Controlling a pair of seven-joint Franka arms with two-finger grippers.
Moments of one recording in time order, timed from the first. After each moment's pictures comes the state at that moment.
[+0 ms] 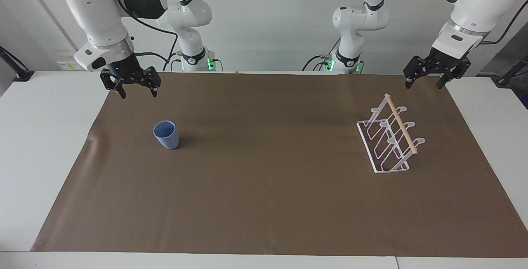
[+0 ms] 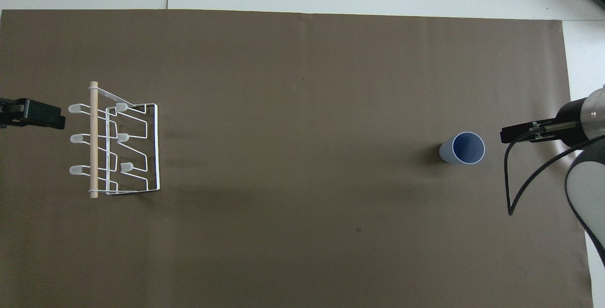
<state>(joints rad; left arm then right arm) -0.06 -0.04 0.01 -1.60 0.00 1.58 0.04 0.11 -0.09 -0.14 -1.90 -0.02 1.86 -0.12</state>
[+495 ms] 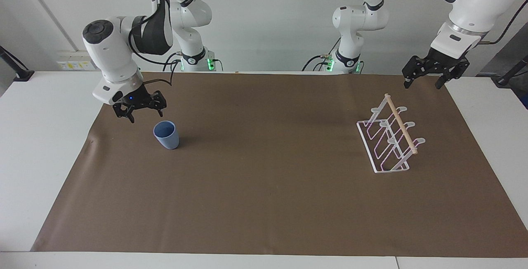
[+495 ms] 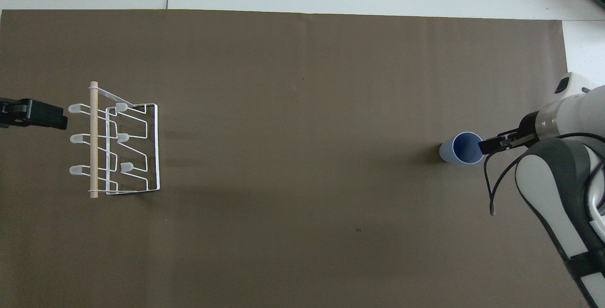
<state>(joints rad) -0.06 -0.04 0.01 -1.60 0.00 1.58 0.04 0.06 0.00 -0.14 -2.06 -0.01 2.07 -0.38</state>
